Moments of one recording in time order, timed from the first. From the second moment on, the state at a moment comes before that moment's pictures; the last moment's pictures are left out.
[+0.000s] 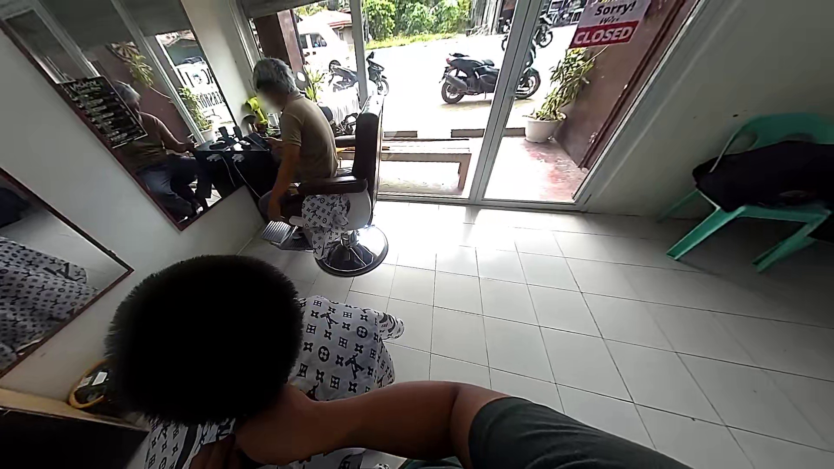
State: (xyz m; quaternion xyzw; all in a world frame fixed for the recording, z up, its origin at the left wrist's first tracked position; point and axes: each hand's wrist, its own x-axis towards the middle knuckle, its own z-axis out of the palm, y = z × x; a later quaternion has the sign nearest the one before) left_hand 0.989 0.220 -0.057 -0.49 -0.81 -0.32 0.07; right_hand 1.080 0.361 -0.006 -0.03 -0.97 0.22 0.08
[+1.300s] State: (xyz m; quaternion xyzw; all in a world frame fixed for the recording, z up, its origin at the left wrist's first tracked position) left_hand 1.085 0.343 -0.048 -0.27 -0.91 -0.23 0.19; right_hand 1.050 0.573 -0.072 0.25 -0.77 0.58 0.11
